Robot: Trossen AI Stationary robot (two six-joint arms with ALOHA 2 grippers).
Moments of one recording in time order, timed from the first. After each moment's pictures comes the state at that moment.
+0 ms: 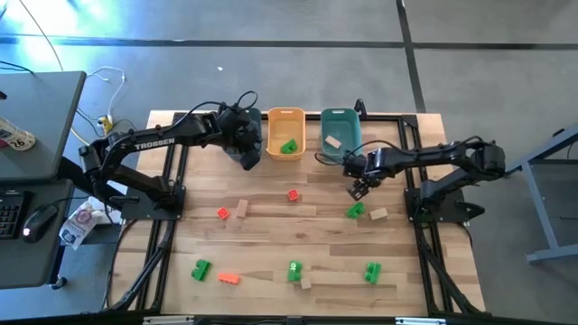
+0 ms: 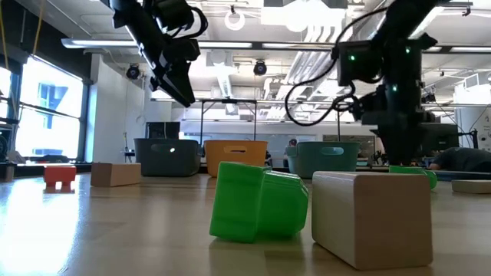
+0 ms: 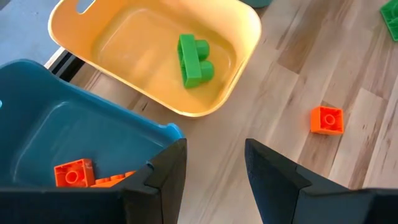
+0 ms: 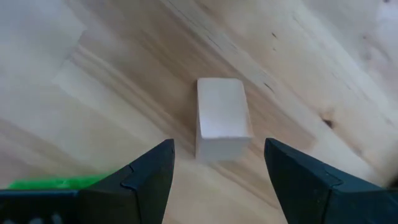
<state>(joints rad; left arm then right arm) 0.59 1.36 1.03 -0.60 0.02 -0.06 -0.22 1.42 0.75 -0.86 0.15 0.67</state>
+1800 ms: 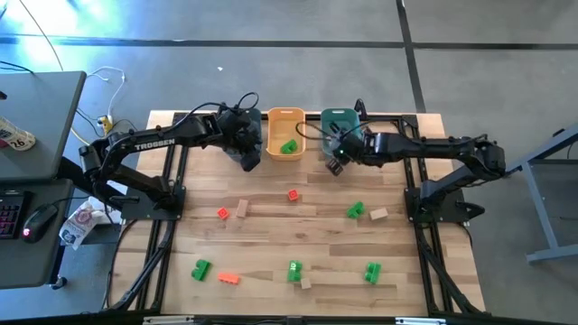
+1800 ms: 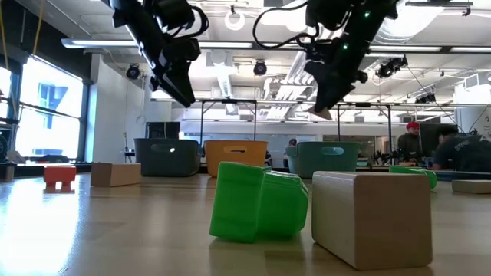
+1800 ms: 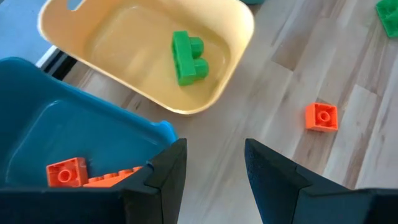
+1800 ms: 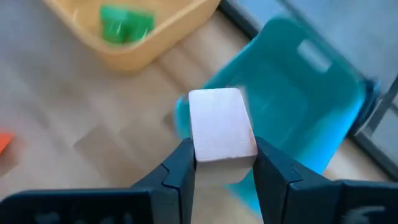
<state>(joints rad) 0.56 1.36 1.03 -0.61 0.02 -0.07 -0.25 1.42 1.05 -0.66 0.48 0.34</state>
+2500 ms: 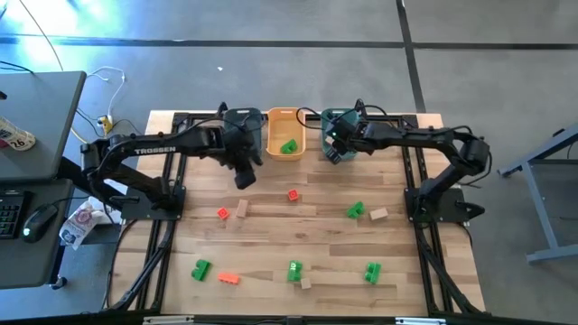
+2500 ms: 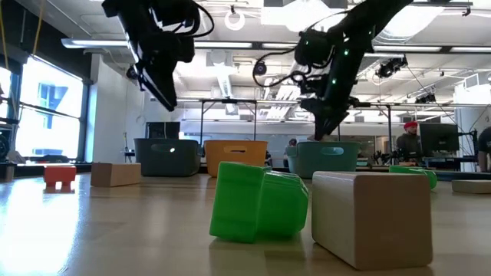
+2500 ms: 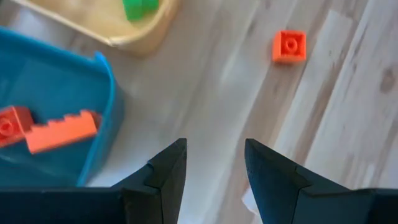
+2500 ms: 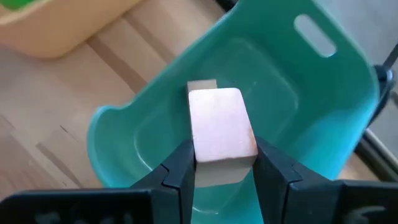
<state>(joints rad) 0.42 1.36 1.03 -0.79 0.02 -0.14 -0.44 1.58 1.04 -0.58 0.38 0.20</state>
